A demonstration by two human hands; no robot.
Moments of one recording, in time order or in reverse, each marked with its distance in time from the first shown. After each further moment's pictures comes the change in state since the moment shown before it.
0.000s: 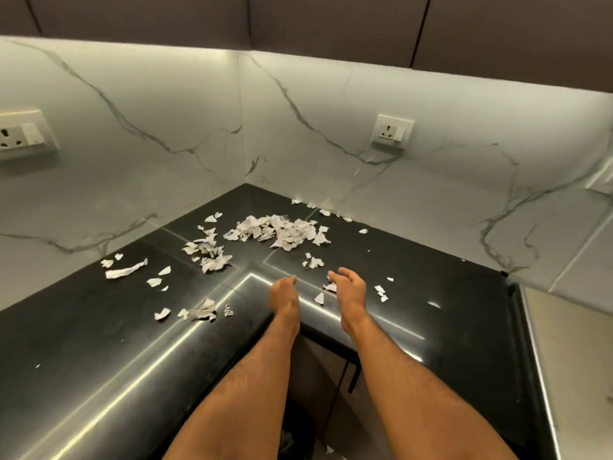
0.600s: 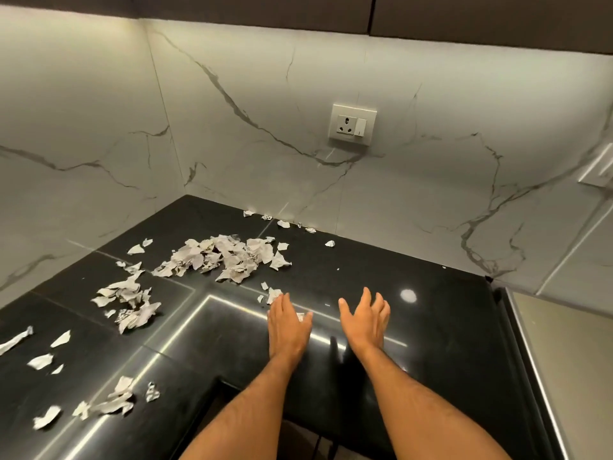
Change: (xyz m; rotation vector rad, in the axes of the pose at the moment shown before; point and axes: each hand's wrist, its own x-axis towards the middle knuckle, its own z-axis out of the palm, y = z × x) left_hand 0.114 -0.060 0.130 0.880 -0.229 0.543; right_hand 0.164 0.052 -0.076 -0.902 0.287 -0.140
